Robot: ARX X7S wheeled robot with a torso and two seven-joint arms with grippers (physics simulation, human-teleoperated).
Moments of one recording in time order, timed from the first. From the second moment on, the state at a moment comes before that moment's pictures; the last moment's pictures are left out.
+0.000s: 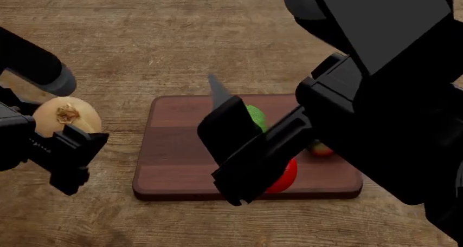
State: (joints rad) left arm -1.73 -0.86 1.36 0.16 -1.88 -0.85 -0.52; right arm 1.70 0.94 -0.73 -0.47 1.88 1.09 0.54
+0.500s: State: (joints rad) left arm -1.65 -0.62 1.36 -0.12 -1.79 -0.73 -0.38; right arm 1.68 0.99 -0.71 -0.48 1.89 1.07 0.56
